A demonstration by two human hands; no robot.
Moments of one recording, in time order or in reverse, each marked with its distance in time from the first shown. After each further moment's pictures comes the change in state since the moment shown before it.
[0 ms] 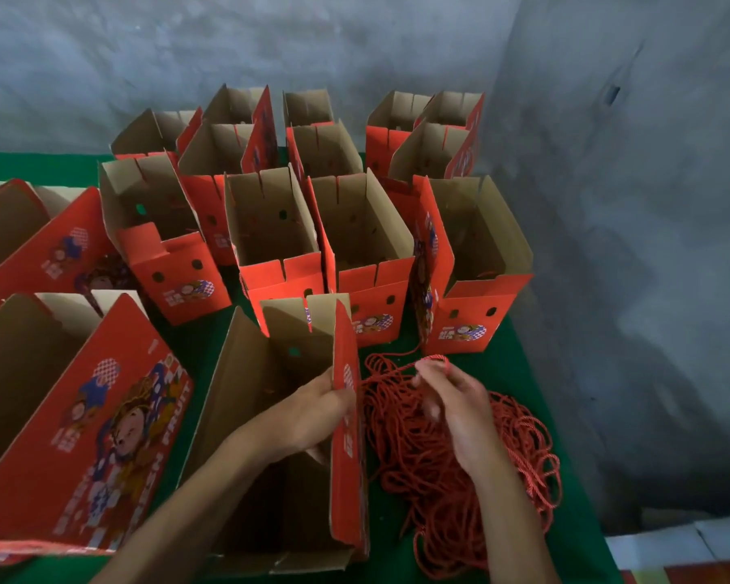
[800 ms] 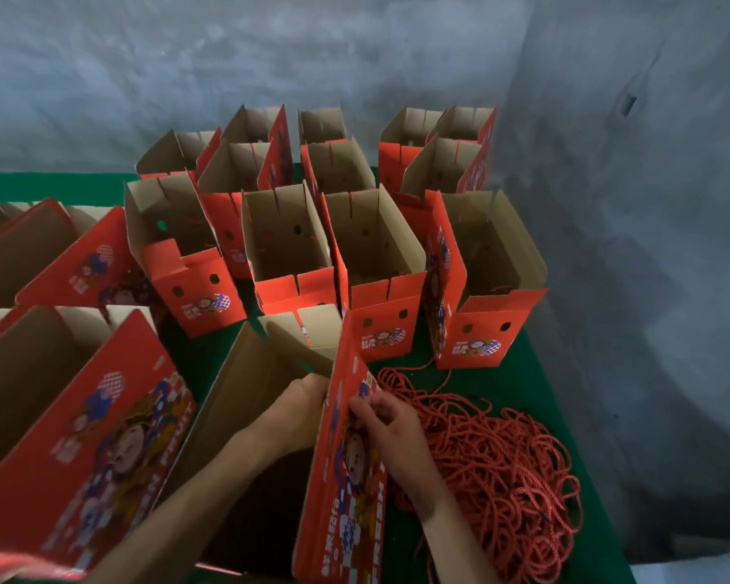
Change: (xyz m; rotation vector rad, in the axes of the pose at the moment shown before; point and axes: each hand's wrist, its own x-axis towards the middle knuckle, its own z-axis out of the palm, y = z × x) left_hand 0.020 -0.013 -0.026 0.636 0.307 0.003; right_hand -0.006 0.032 0.084 -0.210 -0.188 -0.072
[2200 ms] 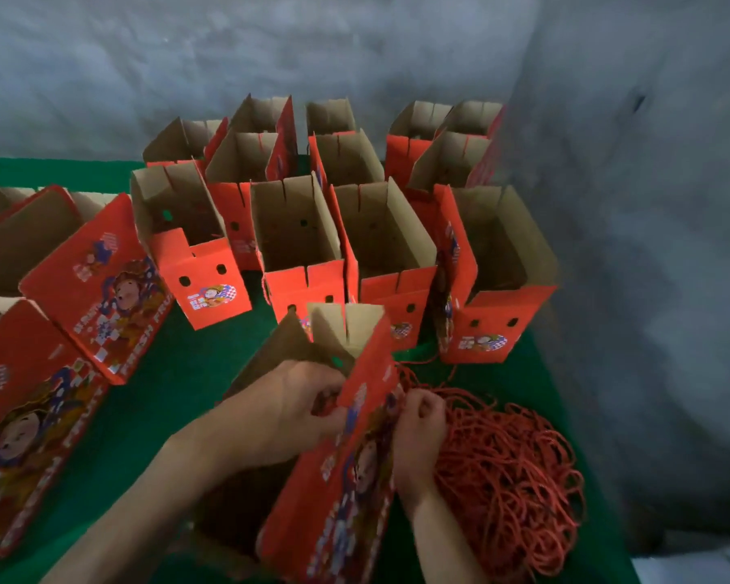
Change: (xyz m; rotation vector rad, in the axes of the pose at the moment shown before) left_hand -0.070 0.017 -0.056 0.059 0.058 0.394; right_hand 0.009 0.020 0.019 0.200 0.720 0.083
